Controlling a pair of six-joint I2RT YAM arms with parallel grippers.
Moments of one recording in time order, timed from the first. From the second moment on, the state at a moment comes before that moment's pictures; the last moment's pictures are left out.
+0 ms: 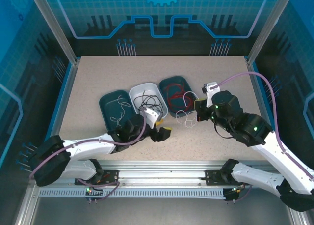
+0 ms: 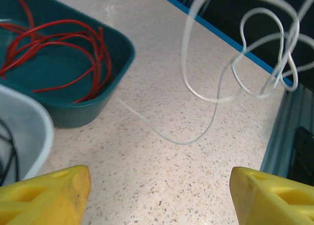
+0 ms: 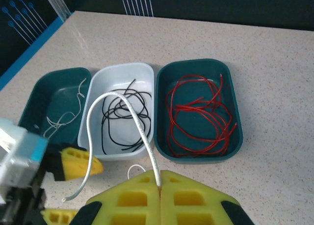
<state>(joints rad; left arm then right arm) -0.88 1.27 0.50 0.41 0.13 -0.31 0.77 0.89 1.21 -0.86 0.28 0.37</state>
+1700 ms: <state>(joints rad) -1.09 1.28 0.36 0.86 -0.34 0.01 0.75 0.74 1.38 -1.00 0.58 0.37</state>
